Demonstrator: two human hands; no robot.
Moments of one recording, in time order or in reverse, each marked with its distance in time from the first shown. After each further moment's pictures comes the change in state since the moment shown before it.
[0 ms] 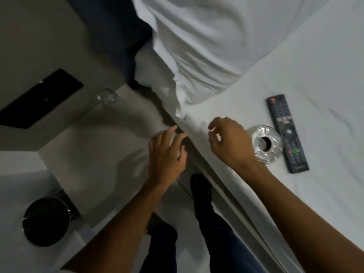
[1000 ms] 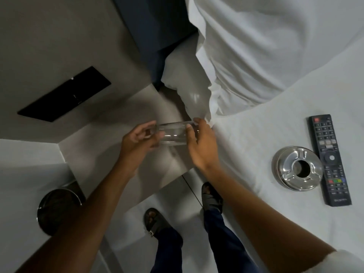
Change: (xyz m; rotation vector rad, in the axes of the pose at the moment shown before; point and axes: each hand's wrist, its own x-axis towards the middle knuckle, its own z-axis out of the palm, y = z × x) left_hand 0.035 -0.118 -0.057 -1.154 -0.106 -0.791; right_hand 0.045 -0.074 0.111 0.477 -0.025 0.100
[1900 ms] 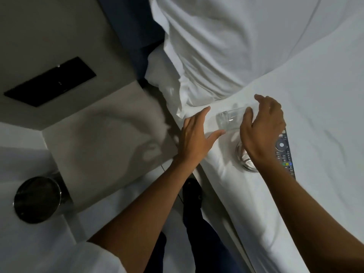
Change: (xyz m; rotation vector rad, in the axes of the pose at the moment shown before) left_hand -0.072 0.014 0.207 0.595 0.008 0.474; right_hand -0.018 0.037 -0.186 -0.399 0.476 -0.072
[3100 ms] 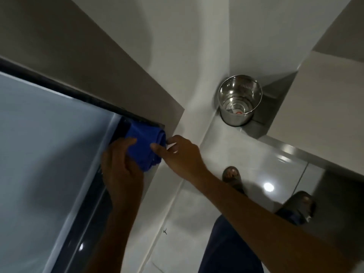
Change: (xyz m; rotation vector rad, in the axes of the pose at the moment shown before) left_hand -0.600 -0.189 -0.387 0.508 1.157 -0.946; right_hand -0.630 -0.350 0.077 0.251 -1.732 -0.520
